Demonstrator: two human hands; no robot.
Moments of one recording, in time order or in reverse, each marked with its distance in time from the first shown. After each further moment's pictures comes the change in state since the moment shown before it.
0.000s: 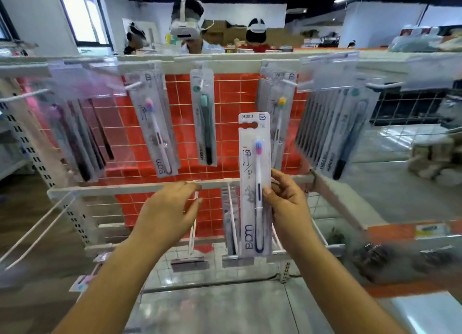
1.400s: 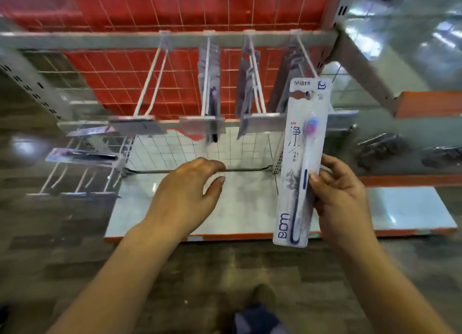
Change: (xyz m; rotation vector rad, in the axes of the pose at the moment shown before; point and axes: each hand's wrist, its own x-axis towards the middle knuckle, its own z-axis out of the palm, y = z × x) left_hand -0.135 0.093 0.146 -0.198 -0.412 -0.294; right_hand -0.121 0.116 -0.149 -0.051 0.185 0.358
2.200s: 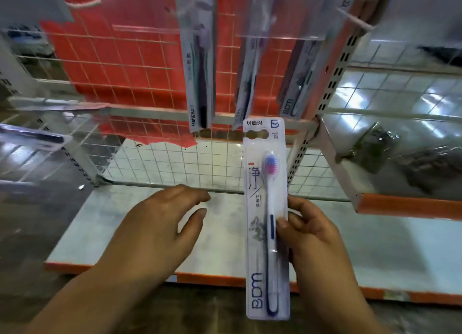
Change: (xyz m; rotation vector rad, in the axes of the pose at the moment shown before) left_hand 0.002 -0.071 0.166 -0.050 0.149 -0.010; right_hand 0.053 0.165 -0.028 -0.110 -0.133 0.191
